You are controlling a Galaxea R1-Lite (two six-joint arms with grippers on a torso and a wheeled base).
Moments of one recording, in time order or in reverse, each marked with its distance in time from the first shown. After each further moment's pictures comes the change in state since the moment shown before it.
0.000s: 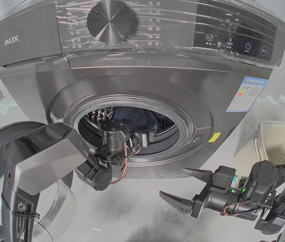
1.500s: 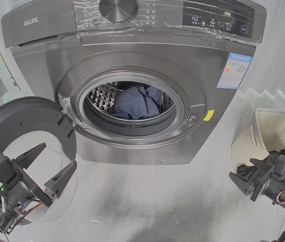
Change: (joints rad) left arm -0.060 -1.200 1.122 -0.053 -0.027 0.055; right arm -0.322 -0.531 0.198 0.376 -0.115 -0.042
